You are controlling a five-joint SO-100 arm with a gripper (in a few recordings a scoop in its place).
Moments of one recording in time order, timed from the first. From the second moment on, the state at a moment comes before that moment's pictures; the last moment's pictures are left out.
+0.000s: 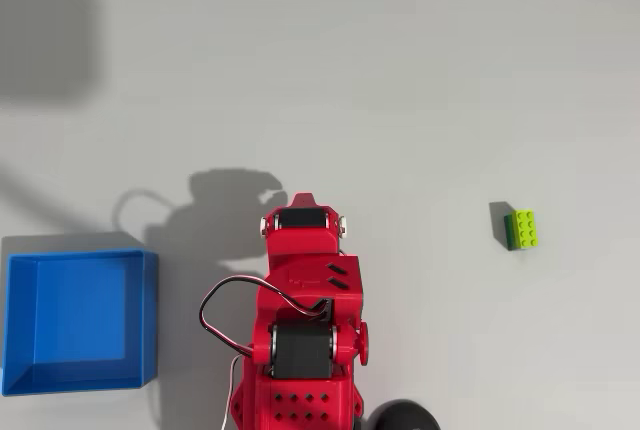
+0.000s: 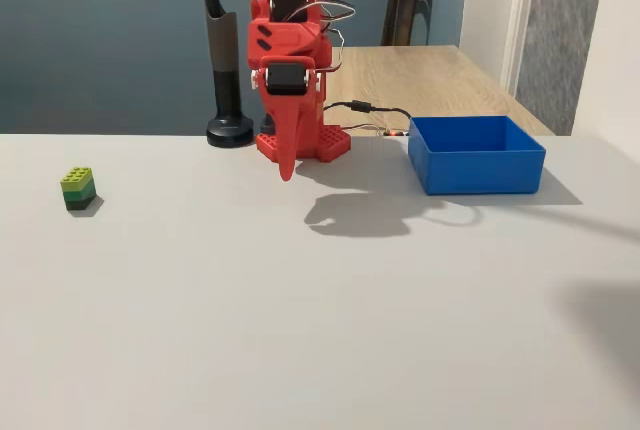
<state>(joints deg) 4.6 186.2 177.9 55.8 -0.2</state>
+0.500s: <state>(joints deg) 0.3 186.2 177.9 56.1 -4.9</state>
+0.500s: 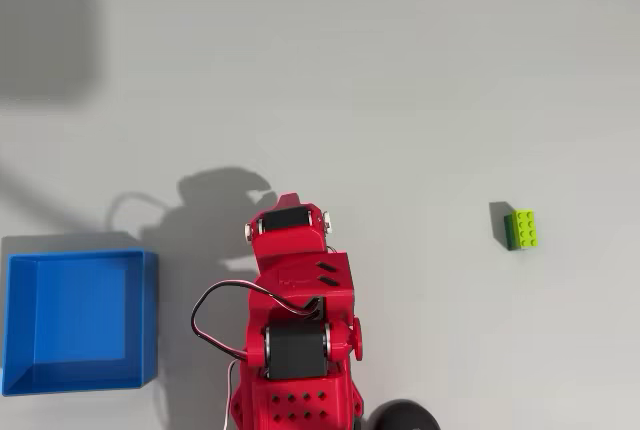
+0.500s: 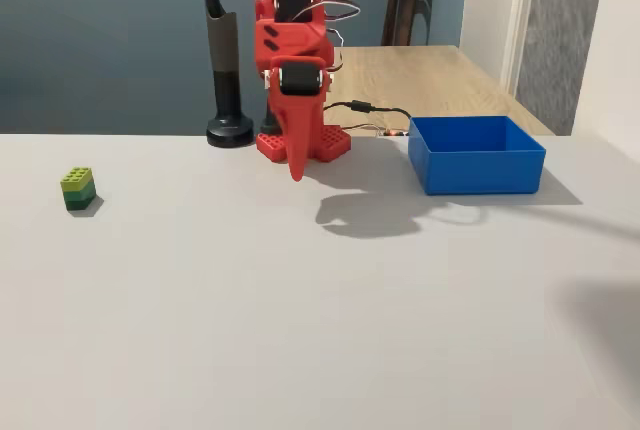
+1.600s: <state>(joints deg) 0.3 179.2 162.2 57.7 1.9</state>
